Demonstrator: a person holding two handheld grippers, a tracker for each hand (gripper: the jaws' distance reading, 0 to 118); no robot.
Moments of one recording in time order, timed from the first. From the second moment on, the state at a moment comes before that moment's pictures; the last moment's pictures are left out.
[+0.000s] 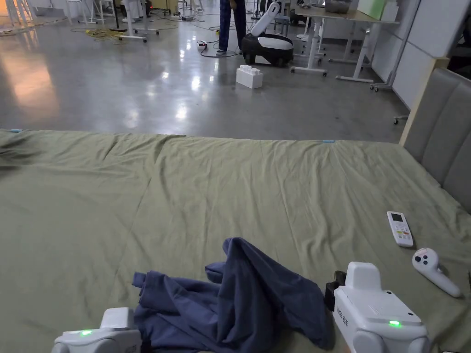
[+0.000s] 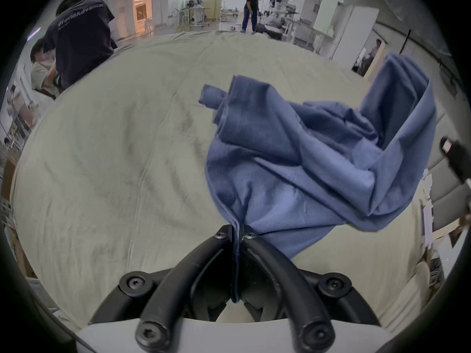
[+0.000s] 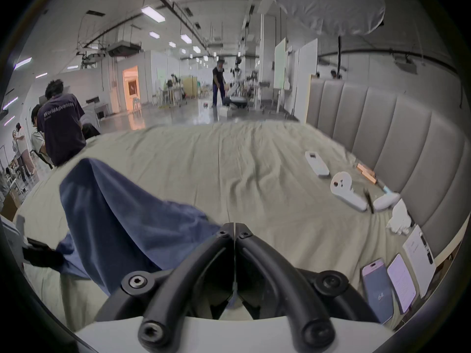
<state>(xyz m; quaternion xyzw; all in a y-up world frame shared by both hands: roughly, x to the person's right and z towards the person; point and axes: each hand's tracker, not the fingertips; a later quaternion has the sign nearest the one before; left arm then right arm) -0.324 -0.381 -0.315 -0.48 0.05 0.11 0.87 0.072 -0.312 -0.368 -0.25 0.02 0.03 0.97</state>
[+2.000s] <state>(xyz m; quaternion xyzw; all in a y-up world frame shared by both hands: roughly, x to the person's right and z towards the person) -0.414 -0.022 -0.398 -0.14 0.07 0.05 0.99 0.064 -0.007 -0.448 -0.05 0.04 0.07 1.00</state>
